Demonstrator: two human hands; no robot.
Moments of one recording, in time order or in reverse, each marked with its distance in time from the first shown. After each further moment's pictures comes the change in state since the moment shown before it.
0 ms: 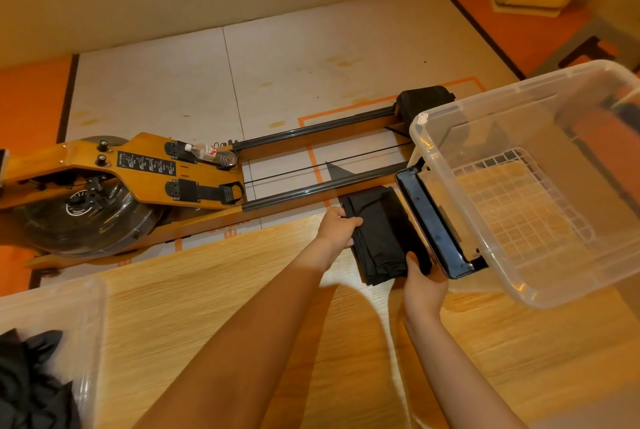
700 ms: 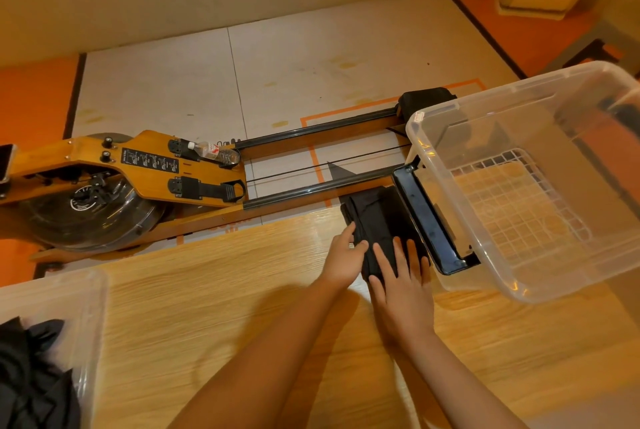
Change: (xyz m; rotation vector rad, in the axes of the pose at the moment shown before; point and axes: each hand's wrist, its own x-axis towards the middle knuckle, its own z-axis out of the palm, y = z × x) left_hand -0.037 -0.048 0.021 0.094 -0.031 0.129; right_hand 0.010 0.032 -0.026 -1.516 -0.361 -0.828
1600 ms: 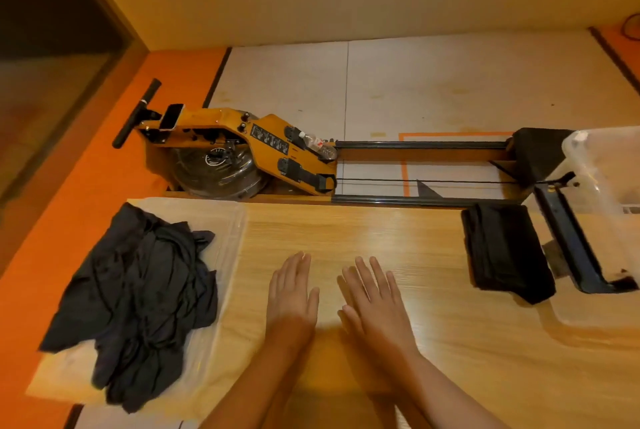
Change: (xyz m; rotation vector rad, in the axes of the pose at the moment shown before) left_hand -0.177 -0.123 -0.183 0.881 0.690 0.264; right_hand -0.078 -0.154 0.028 0.028 -0.029 -0.708
